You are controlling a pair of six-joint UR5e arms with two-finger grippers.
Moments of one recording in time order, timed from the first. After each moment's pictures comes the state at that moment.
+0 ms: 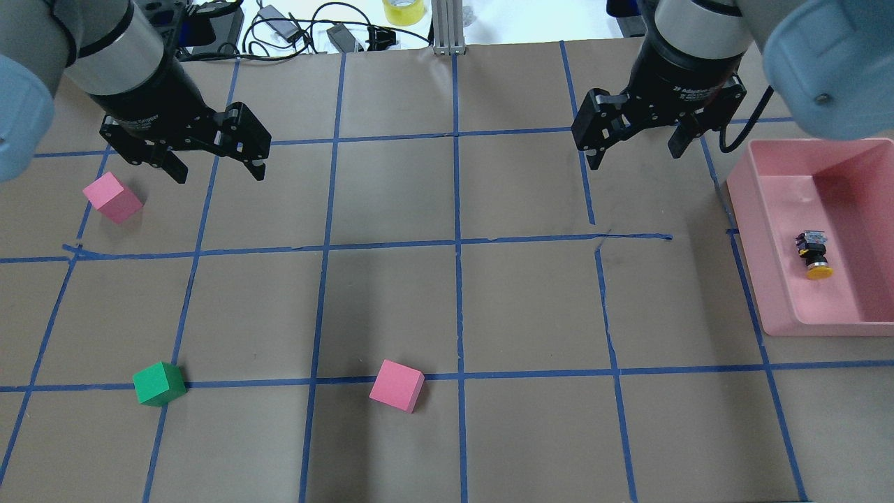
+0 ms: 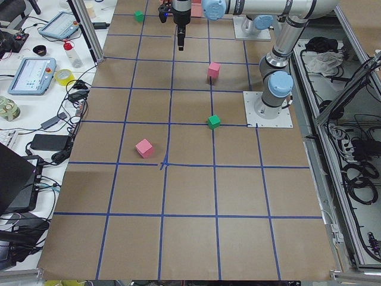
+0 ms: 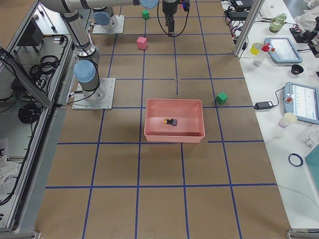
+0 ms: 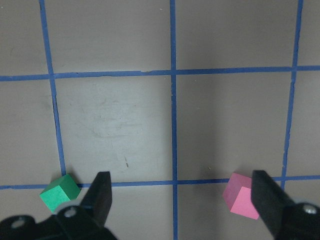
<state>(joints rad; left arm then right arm) -1.53 -1.53 -1.60 -1.56 1.57 0.05 1.64 -1.59 1.55 -1.55 -1.56 -0.05</state>
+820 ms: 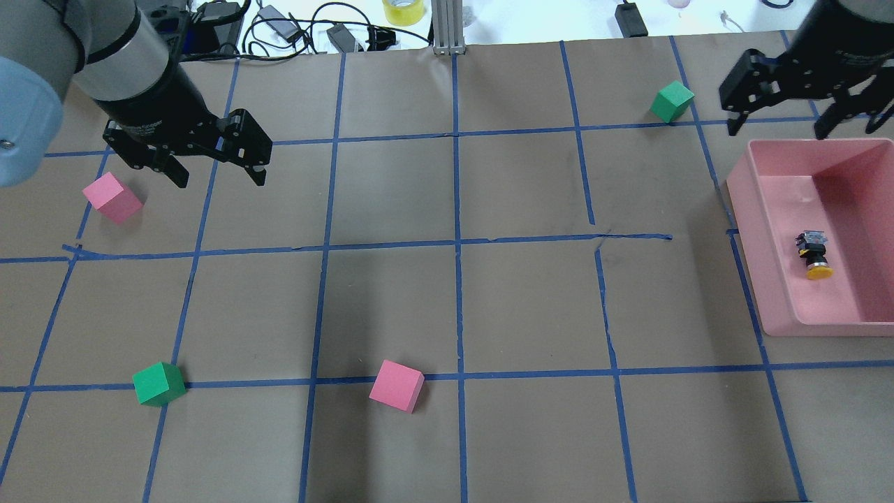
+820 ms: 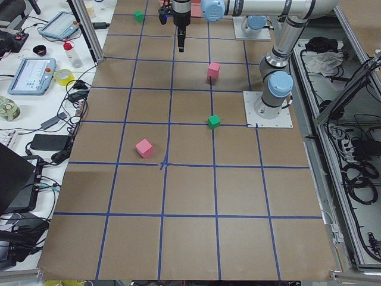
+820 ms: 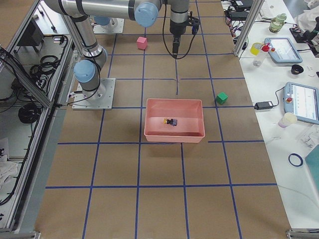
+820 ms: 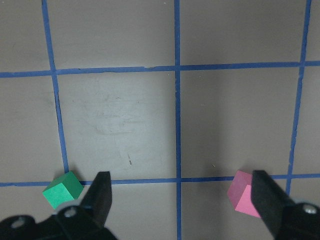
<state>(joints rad) -1.53 -1.54 -1.61 -1.56 1.57 0.05 1.29 -1.56 1.54 -1.56 -1.65 -0.08</state>
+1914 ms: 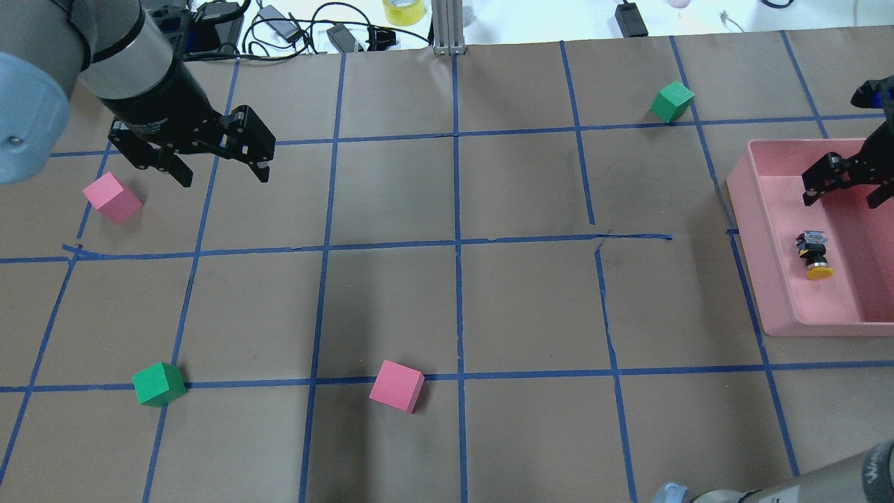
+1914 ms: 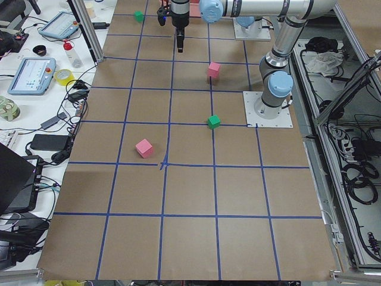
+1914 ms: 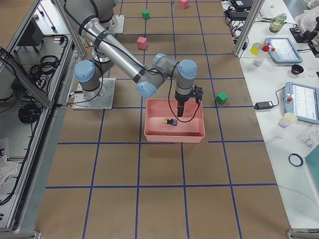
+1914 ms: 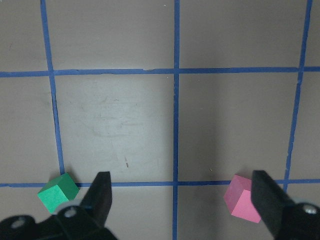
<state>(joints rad) -1.53 -1.55 -1.60 -1.55 1.56 0.02 0.97 -1.29 1.81 -2.09 -1.60 -0.49</state>
